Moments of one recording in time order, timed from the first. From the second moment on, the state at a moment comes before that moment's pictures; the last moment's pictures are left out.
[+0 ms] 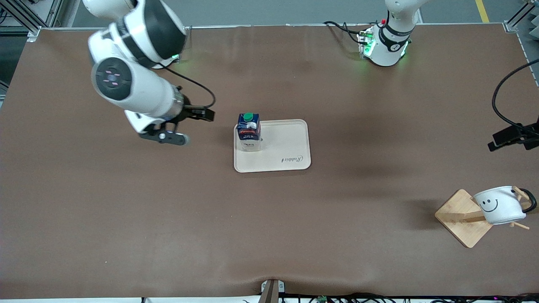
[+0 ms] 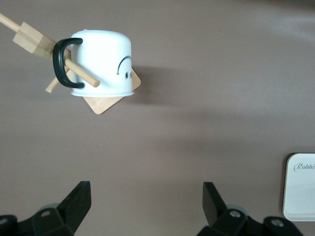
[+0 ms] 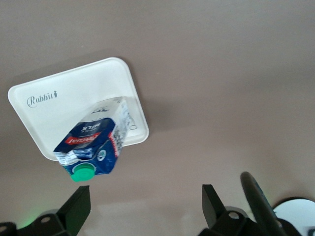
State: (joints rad) left arm 0.46 0.17 -0.42 -1.47 0.03 1.68 -0.01; right arm 0.57 0.27 -0.08 -1.56 0.25 1.62 0.65
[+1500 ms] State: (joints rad) left arm 0.06 0.00 -0.22 -1.51 0.04 1.49 -0.20; right arm 0.84 0.42 -0.09 -1.70 0.14 2.00 0.90
